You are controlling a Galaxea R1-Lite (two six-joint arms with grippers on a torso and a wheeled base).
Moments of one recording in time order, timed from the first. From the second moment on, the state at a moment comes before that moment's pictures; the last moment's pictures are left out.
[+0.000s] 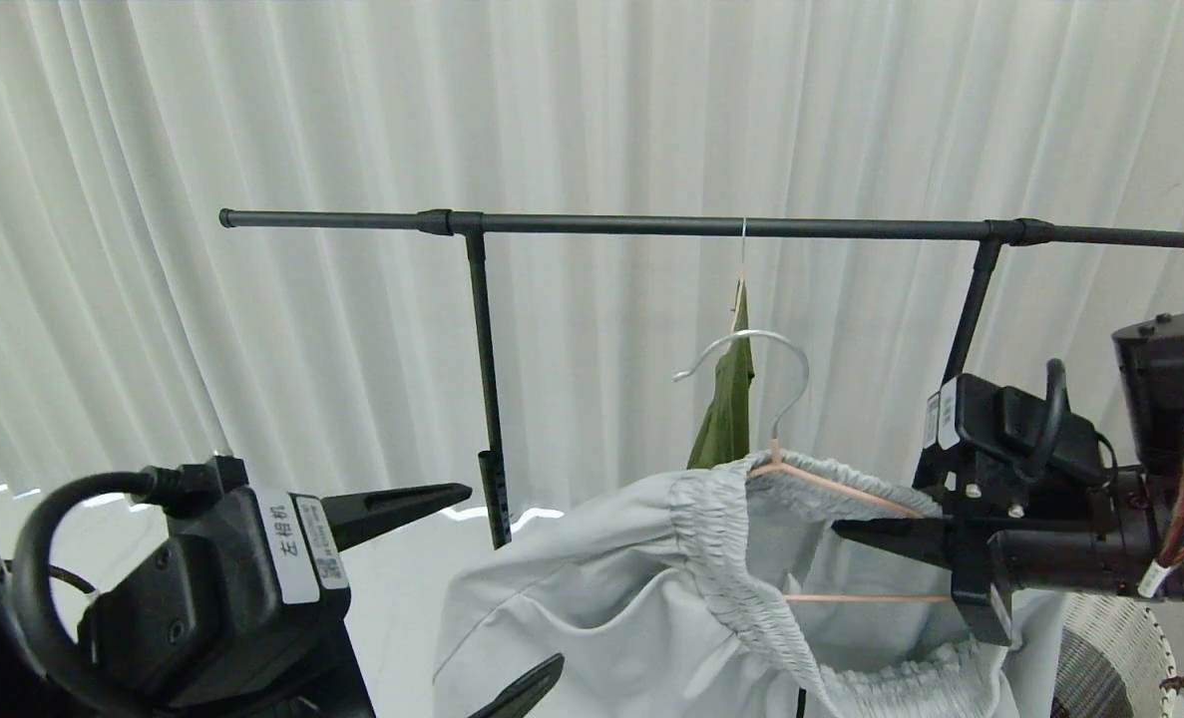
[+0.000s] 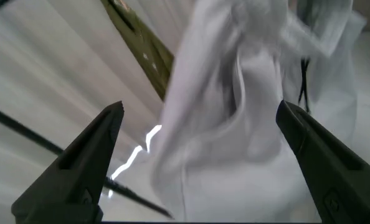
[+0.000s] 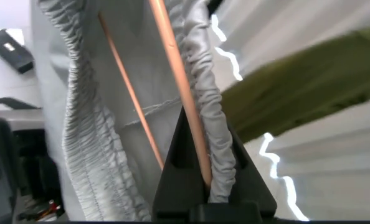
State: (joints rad) left arm -0.81 1.20 -0.41 -0.55 -0.05 0.40; right arm 0.62 1.40 -0.79 -0.10 0.33 -0.49
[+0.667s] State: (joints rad) left arm -0.52 1.28 -0.26 -0.55 -0.17 0.35; right arm 0.64 1.32 -0.89 0.03 0.34 -0.49
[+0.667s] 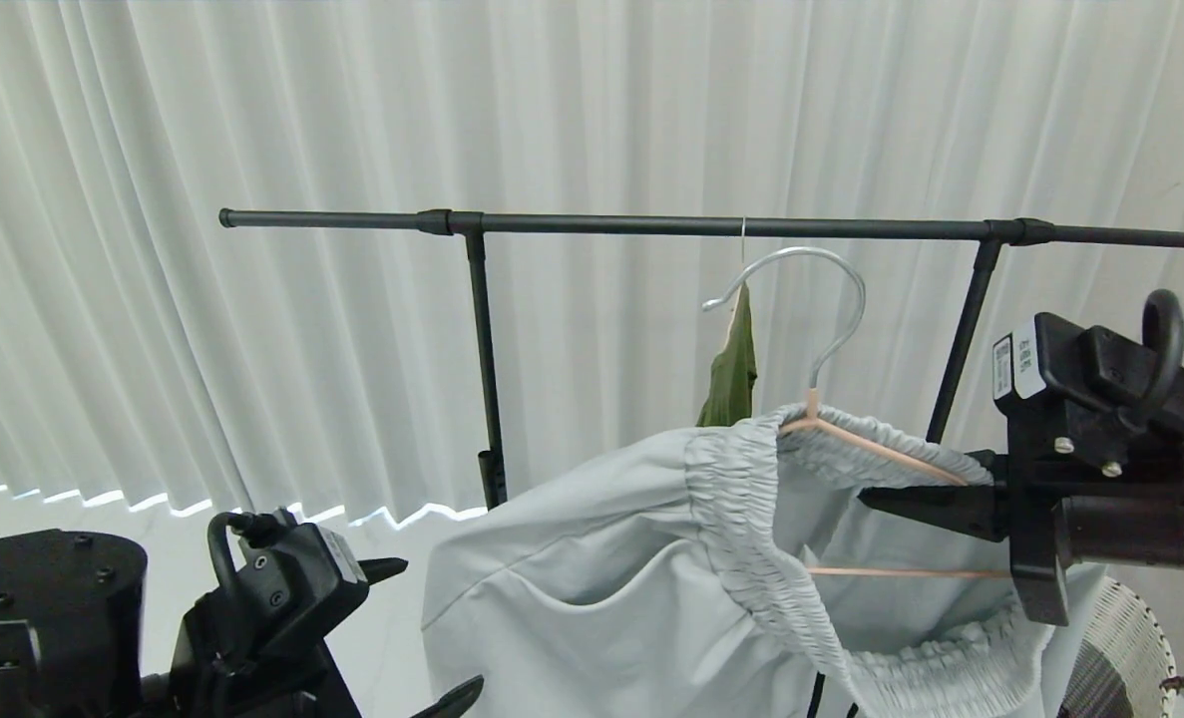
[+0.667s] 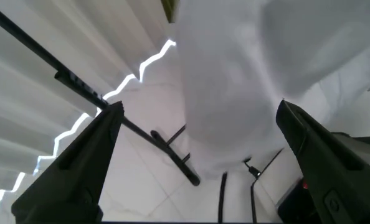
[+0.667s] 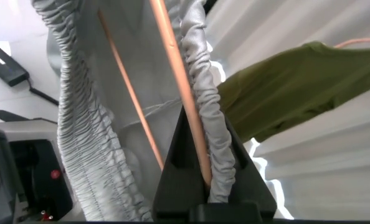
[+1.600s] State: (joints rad) left arm -0.27 1.31 -0.26 -0.55 -0.19 0.36; right arm 0.62 1.27 -0.89 0.14 0.28 -0.48
